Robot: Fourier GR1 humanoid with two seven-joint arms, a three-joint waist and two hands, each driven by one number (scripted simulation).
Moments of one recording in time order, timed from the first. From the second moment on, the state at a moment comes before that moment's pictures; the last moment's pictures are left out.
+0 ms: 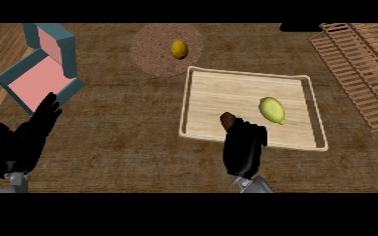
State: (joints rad) left arm 0.00 0.41 0.06 -1.38 0.20 0.02 0.07; right arm -0.19 -0.02 0.60 -1.32 1.84 0.29 0.87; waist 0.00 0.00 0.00
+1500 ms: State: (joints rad) left arm -0.01 0.38 0.07 -1.41 0.17 0.01 0.09; right arm -0.93 -0.11 -0.37 -1.18 1.43 -0.04 1.06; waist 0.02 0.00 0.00
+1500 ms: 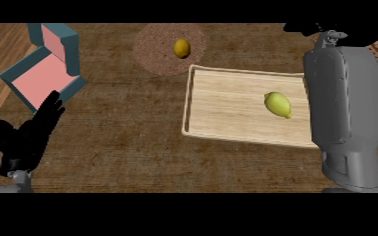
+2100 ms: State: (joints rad) left arm 0.02 0.37 0.09 -1.42 0.16 -0.01 0.10; right arm -1.11 -0.18 -0.37 -1.22 1.55 -0.04 1.09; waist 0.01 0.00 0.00
